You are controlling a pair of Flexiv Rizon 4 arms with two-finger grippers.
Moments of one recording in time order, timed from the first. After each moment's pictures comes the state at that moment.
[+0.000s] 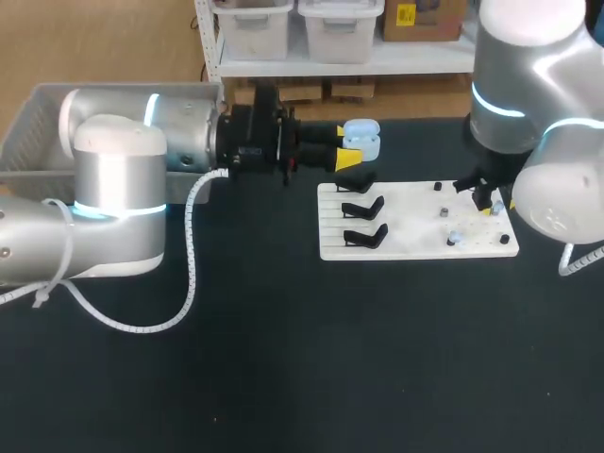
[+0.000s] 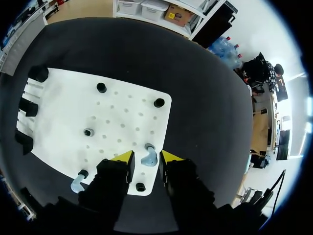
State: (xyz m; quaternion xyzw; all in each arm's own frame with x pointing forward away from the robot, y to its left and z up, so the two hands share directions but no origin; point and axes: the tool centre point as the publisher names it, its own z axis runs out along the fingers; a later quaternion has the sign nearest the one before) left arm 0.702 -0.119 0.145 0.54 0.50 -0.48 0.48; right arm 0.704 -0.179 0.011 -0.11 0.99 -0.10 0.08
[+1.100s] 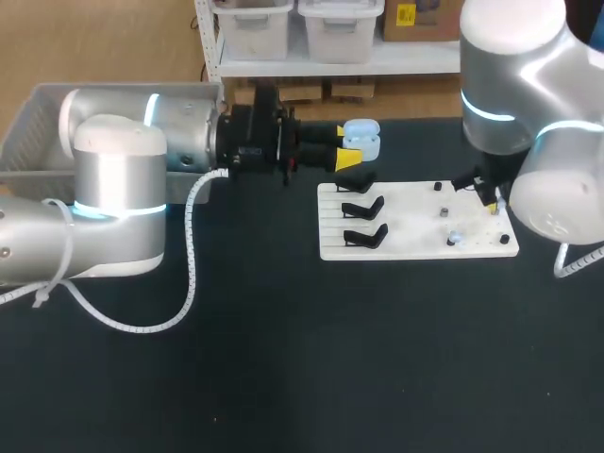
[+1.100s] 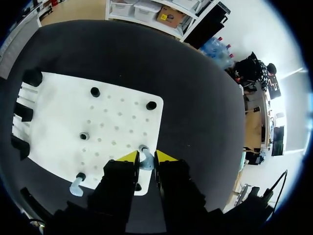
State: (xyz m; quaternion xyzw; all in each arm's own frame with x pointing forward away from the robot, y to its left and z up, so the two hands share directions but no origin) left arm 0.702 -0.119 0.145 0.54 0.50 -0.48 0.48; right arm 0.706 -0.183 0.022 -0.10 0.98 -0.13 0.09
